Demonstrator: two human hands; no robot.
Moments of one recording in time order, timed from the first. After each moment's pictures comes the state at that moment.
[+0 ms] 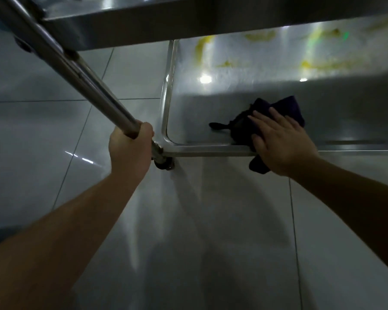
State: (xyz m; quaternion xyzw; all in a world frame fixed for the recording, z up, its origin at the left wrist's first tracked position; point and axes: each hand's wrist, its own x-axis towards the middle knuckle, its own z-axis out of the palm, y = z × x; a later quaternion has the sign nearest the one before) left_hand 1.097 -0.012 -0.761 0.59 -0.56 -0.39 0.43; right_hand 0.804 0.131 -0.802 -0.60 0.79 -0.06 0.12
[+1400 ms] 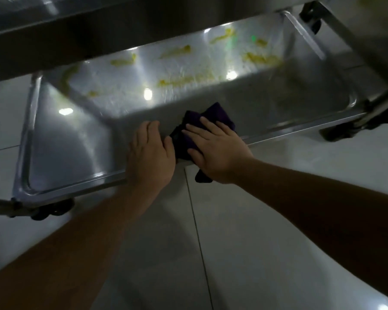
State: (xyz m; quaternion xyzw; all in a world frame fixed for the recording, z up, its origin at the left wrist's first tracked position) left_hand 0.806 0.119 -0.790 0.44 -0.89 -0.13 0.10; right_hand 0.657 0.233 -0.805 -0.60 0.79 -0.06 0.11
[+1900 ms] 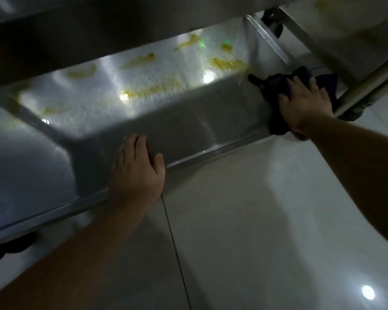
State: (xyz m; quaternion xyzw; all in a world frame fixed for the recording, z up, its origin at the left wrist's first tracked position) left_hand 0.773 0.142 -0.807 0.42 -0.90 -0.11 0.06; right_hand 0.428 0.341 -0.807 -0.23 0.97 -0.06 0.09
